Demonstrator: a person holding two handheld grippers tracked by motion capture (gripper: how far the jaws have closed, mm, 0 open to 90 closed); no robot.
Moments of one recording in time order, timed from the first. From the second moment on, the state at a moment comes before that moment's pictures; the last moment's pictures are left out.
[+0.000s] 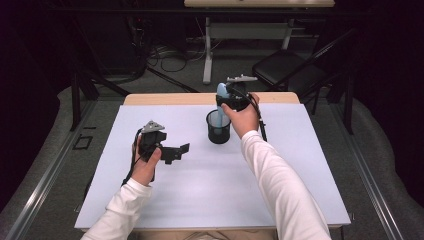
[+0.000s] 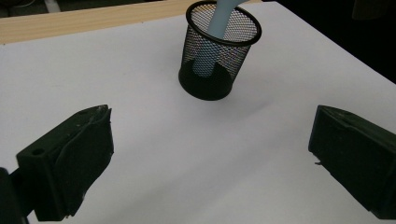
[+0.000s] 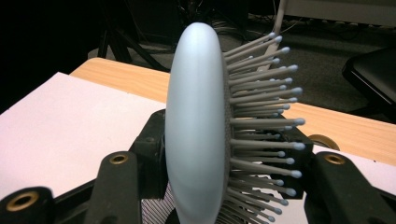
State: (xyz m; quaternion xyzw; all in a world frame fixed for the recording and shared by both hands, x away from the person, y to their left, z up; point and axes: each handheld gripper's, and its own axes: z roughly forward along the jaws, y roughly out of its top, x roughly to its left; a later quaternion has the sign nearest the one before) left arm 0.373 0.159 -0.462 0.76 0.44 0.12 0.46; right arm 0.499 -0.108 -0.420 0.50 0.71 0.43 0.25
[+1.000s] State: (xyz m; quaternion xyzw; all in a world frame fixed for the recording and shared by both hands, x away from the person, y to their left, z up) left arm 0.374 0.158 -0.463 0.77 0.44 0.12 0.46; right arm 0.499 -0.106 -0.423 0.48 0.72 0.43 0.24
